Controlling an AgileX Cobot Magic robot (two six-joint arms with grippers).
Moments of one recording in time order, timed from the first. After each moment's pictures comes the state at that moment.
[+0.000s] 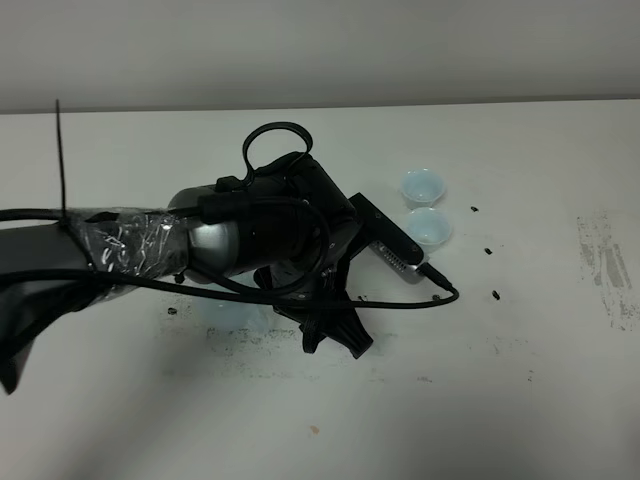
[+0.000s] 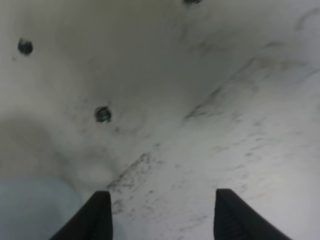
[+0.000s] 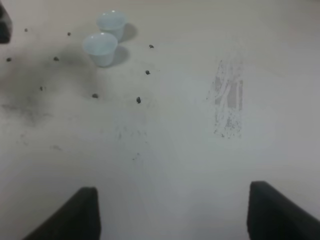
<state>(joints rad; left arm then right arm) -0.82 2.01 -1.41 0.26 0.83 -0.10 0.03 0.01 -0.52 0.07 1.12 -0.11</state>
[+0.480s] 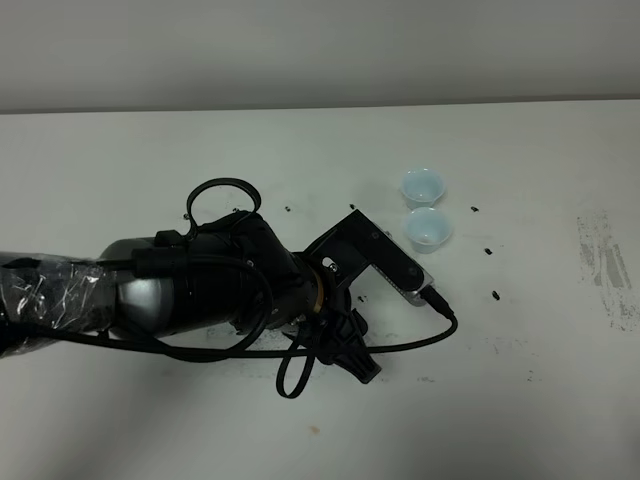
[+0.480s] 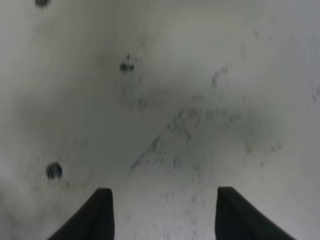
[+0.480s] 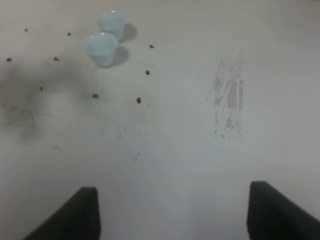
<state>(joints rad) -0.83 1.88 -1.12 0.26 0.38 -0.10 0.03 0.01 -0.52 0.07 1.12 -0.11</state>
